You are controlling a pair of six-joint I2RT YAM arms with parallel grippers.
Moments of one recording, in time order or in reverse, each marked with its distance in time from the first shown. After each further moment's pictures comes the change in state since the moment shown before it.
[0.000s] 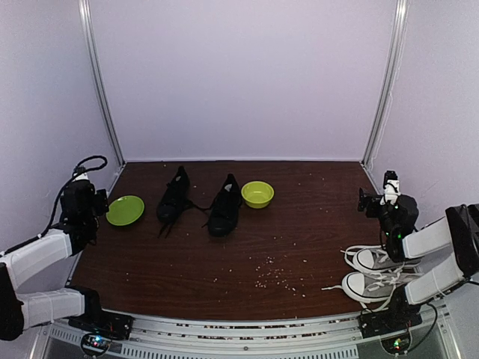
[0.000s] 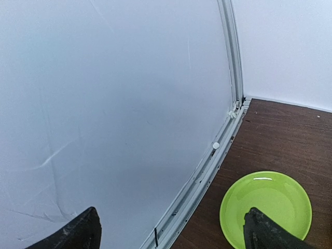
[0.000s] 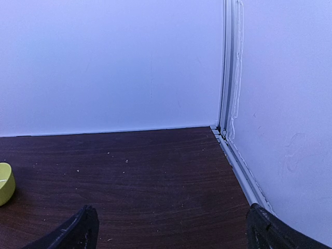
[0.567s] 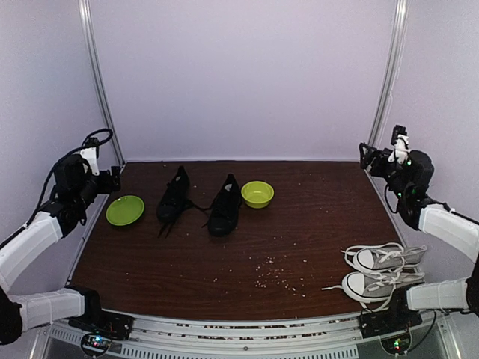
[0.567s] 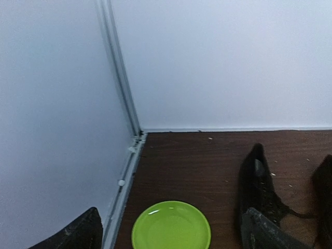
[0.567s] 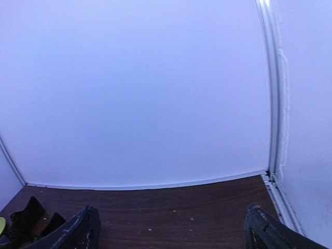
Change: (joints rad) left arm -0.029 -0.034 0.236 -0.186 0.472 -0.010; right arm 0.028 -0.261 0.387 -0.555 -0.121 0.174
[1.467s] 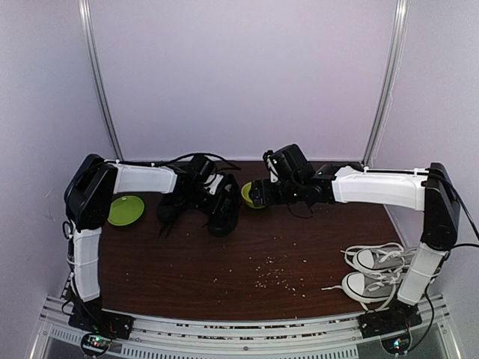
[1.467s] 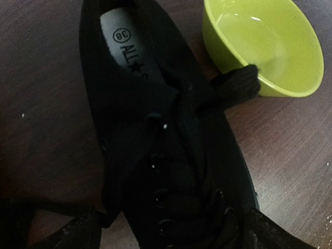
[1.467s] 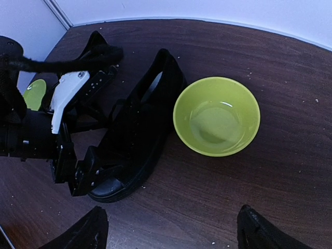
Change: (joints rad) left arm -0.515 1.168 0.834 -0.441 0.354 -0.184; right arm 0.786 0.650 0.718 -0.809 0.245 0.249
